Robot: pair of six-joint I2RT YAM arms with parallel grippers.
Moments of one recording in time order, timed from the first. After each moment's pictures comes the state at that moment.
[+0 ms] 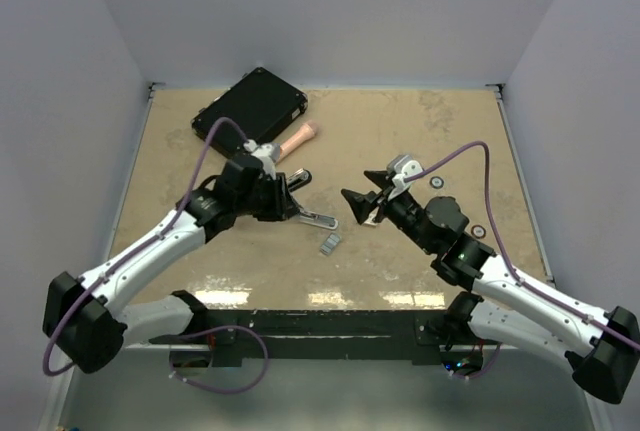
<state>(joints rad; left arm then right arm) -0.57 1.10 0.87 -0.40 0.18 -0.61 0.84 0.84 0.58 0.32 0.08 0.04</state>
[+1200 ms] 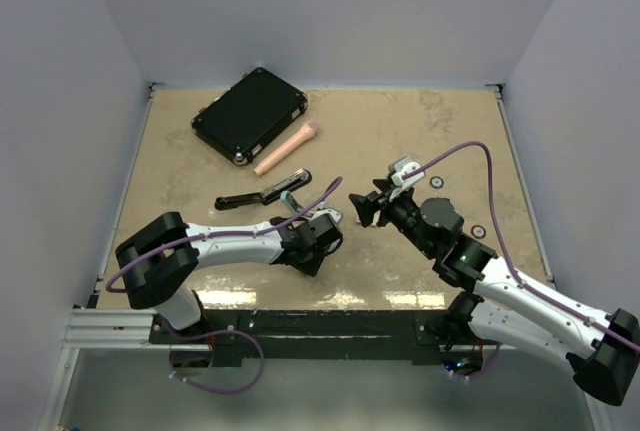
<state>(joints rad) -1.08 1.61 0.89 -0.49 -0.21 -0.55 0.84 0.80 0.57 0.16 0.22 0.11</state>
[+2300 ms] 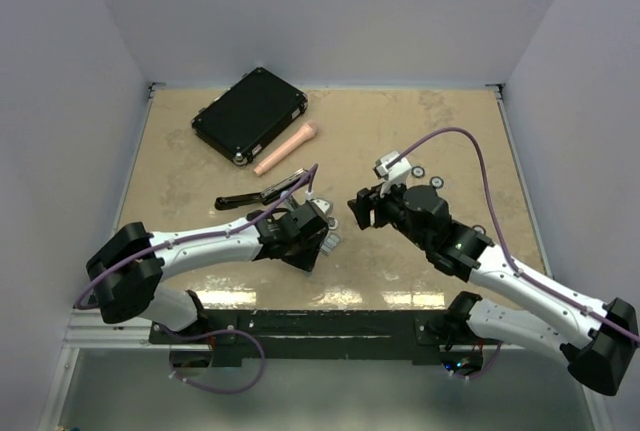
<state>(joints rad) -1.02 1.45 0.87 -0.54 -0.12 -0.57 0.84 0.89 0.69 -0.09 0.22 0.16</state>
